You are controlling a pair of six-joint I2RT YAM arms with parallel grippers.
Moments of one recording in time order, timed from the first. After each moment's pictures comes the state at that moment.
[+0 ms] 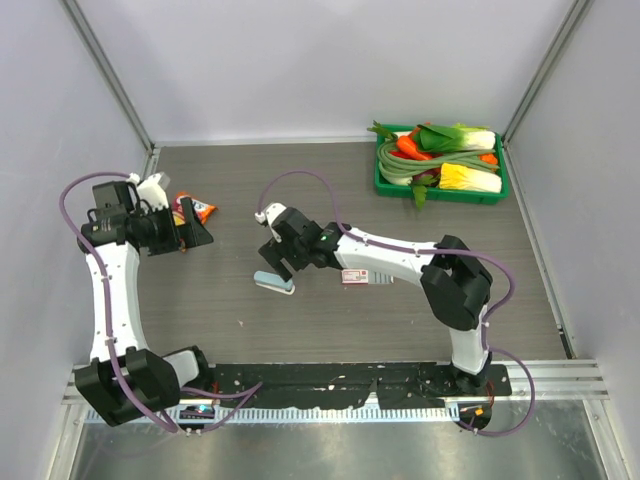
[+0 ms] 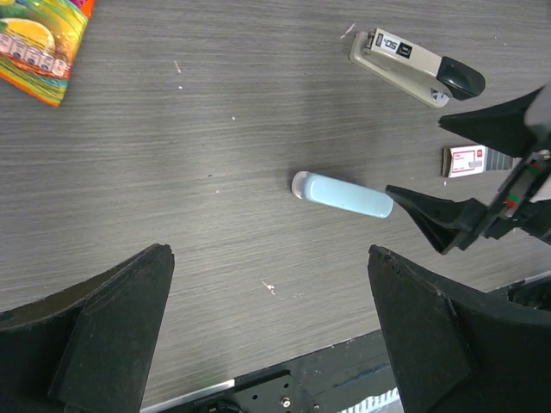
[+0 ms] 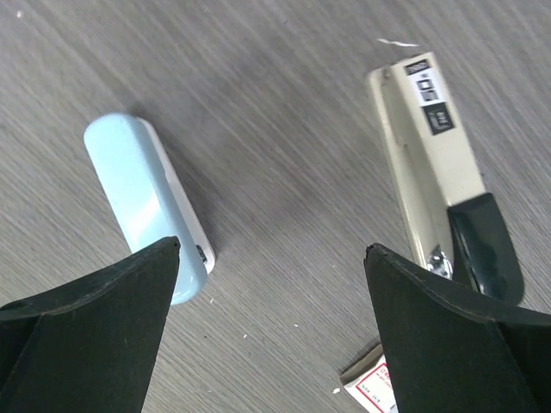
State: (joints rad) left arm 0.32 1.16 1.20 -0.99 0.54 0.06; right arm 1.00 1.92 1.48 -0.39 0.19 0.09
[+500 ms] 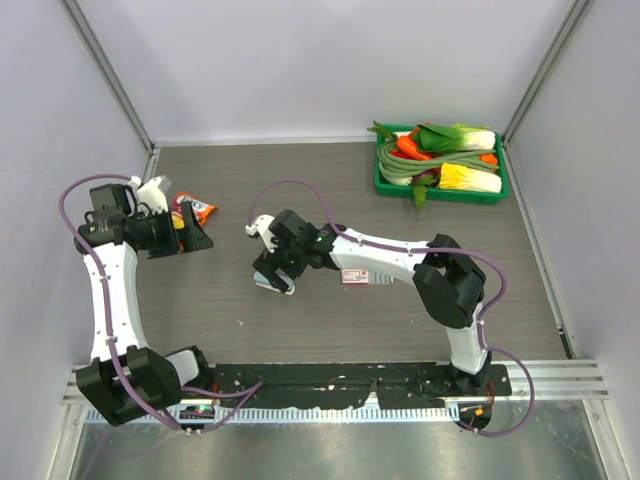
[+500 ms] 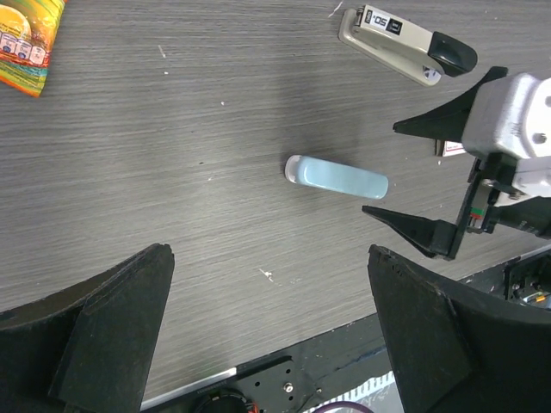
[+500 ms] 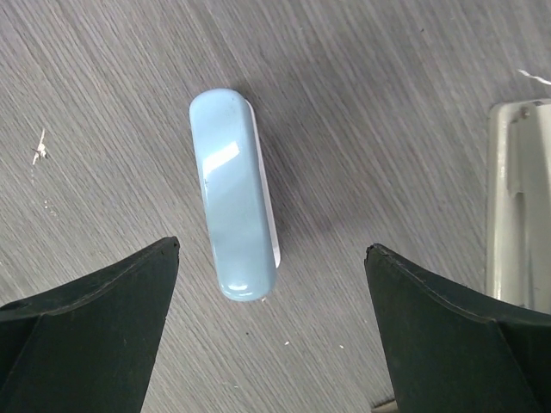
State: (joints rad) left arm 0.35 1.17 1.19 -1.05 0.60 0.12; right arm 1.00 1.96 1.49 -0.39 -0.07 -0.03
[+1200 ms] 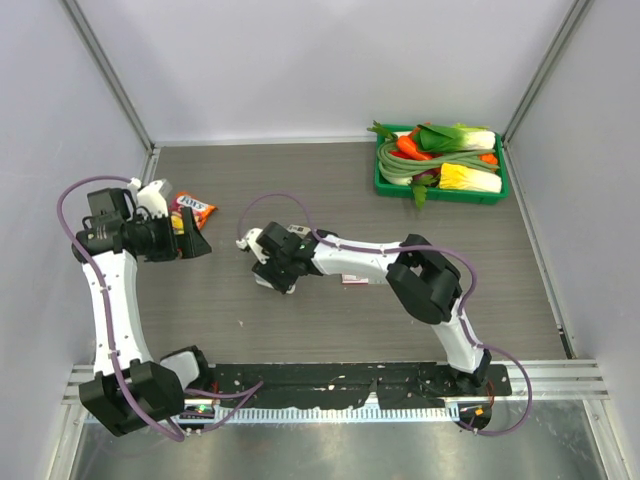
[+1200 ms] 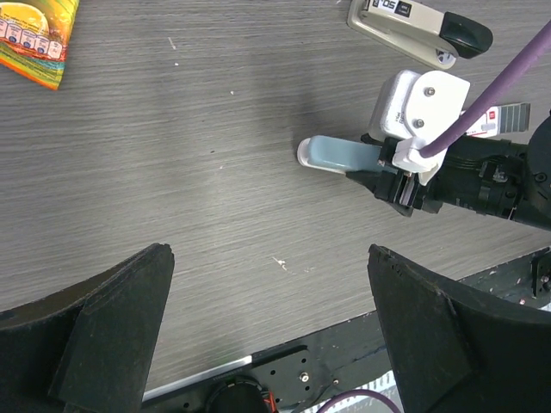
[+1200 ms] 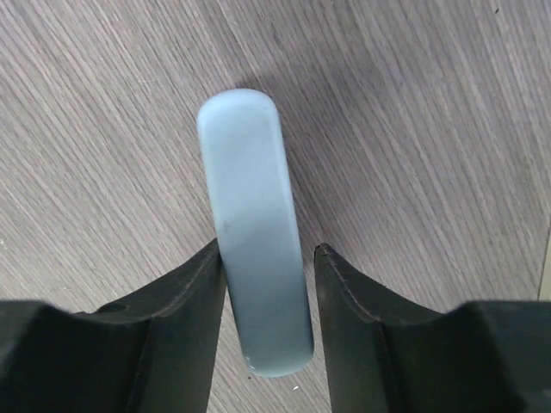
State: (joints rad) left arm 0.35 1.11 1.19 -1.09 0.57 0.18; right arm 1.04 2.11 1.57 -0.43 -0.03 -0.05
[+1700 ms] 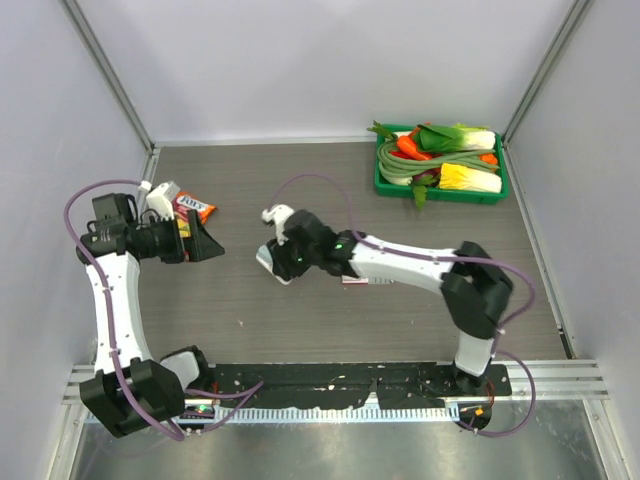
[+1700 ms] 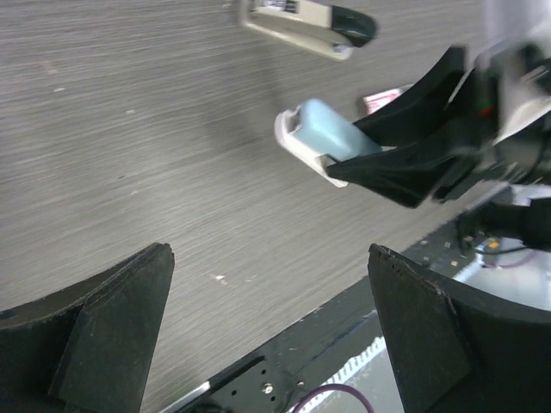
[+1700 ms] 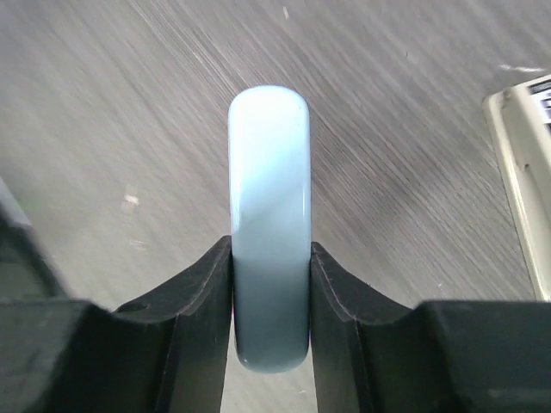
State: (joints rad) left arm 0.35 1.10 1.15 -1.09 0.77 0.21; right arm 1.00 1.87 1.37 -0.25 -0.04 0.16
